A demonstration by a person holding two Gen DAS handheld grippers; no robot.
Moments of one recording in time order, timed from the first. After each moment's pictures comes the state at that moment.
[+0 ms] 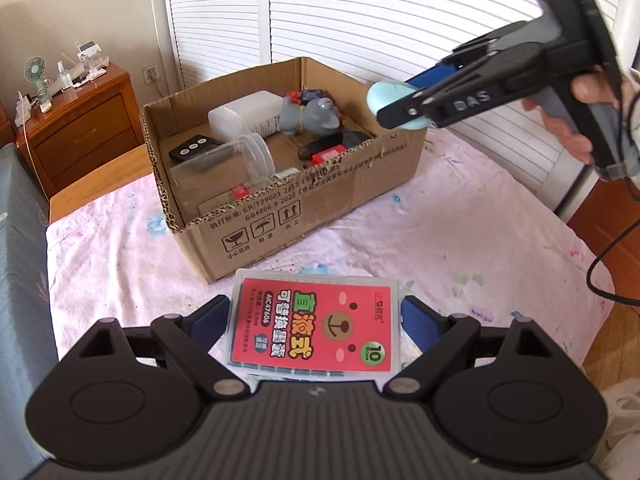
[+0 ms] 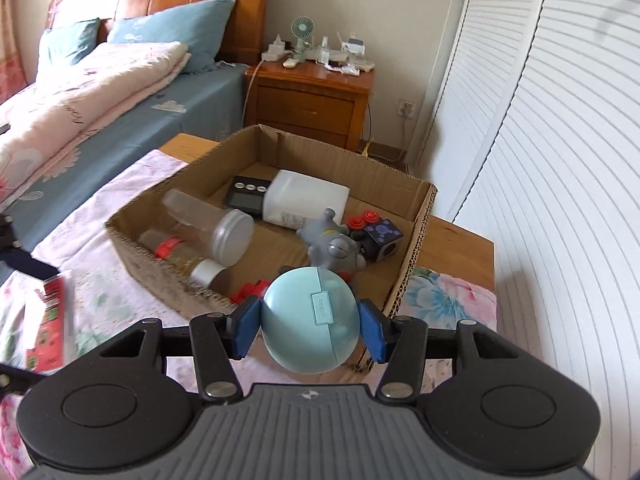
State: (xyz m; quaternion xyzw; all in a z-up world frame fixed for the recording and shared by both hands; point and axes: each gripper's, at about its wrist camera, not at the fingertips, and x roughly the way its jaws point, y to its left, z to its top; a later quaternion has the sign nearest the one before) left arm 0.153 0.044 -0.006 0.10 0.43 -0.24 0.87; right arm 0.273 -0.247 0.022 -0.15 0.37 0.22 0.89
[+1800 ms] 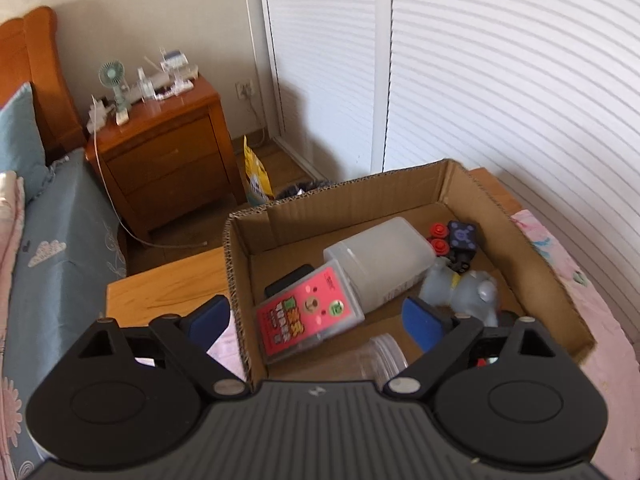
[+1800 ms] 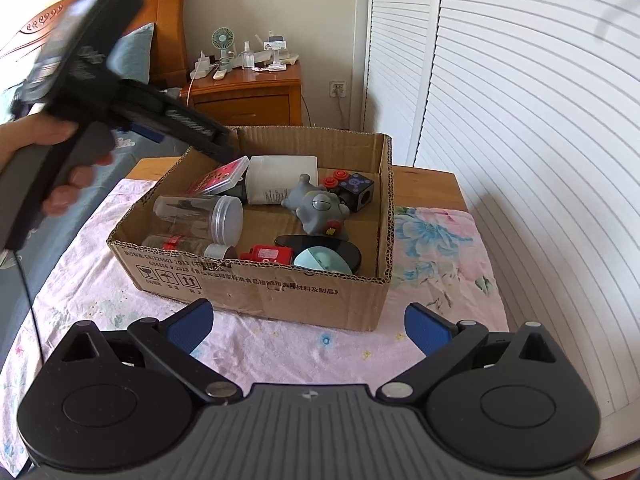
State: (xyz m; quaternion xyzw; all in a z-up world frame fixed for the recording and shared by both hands) left arm 0.318 0.026 0.035 0.08 0.40 -0.10 0.91; right arm 0.213 -0.245 0.016 -0.04 0.38 0.12 0.91
